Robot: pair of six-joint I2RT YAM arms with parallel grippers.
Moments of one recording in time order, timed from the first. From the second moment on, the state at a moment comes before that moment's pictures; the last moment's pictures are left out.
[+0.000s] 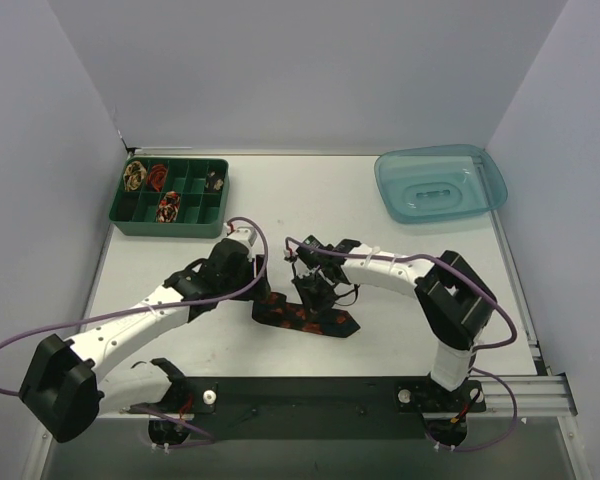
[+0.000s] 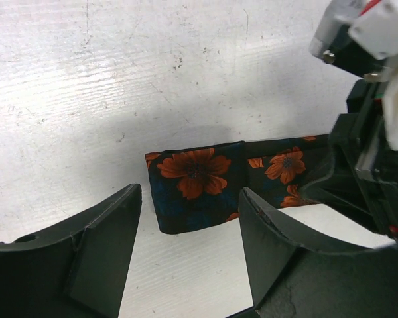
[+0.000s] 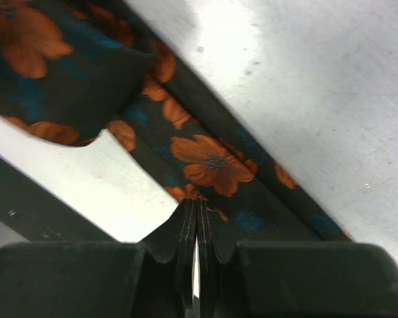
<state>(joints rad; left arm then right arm) -0.69 1.15 0.72 -0.39 -0.10 -0.55 0.85 1.78 1.11 -0.62 -0.27 0.31</state>
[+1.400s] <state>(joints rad) -0.39 1.17 0.37 0.02 0.32 -0.76 0.79 2.01 1.49 -0.67 -0.18 0.26</state>
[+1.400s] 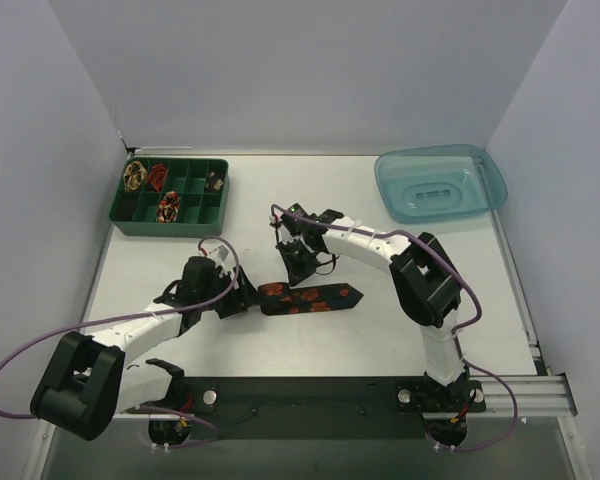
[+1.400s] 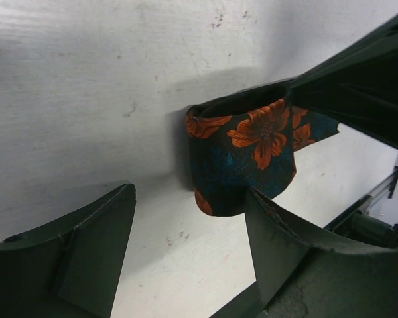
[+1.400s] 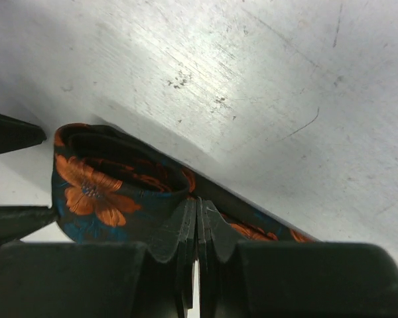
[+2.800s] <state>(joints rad) -0.38 1.21 0.27 0.34 0.39 -0.84 0.83 1.97 1.42 -0.68 -0.25 0.31</state>
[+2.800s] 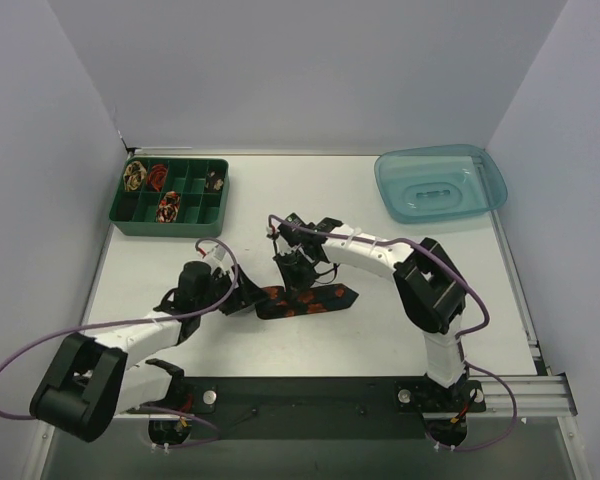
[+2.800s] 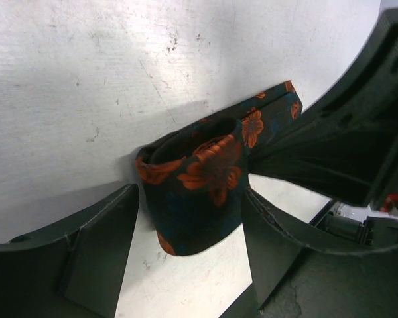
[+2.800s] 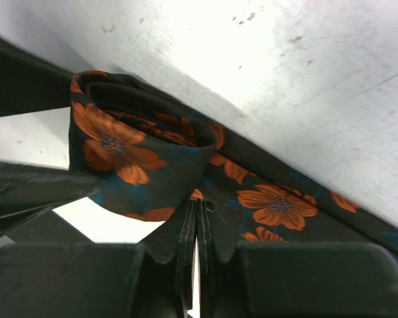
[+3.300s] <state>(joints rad) -0.39 1.07 0.22 0.18 0.33 -0.82 0.81 1.97 1.50 -0.65 -0.27 0.31</state>
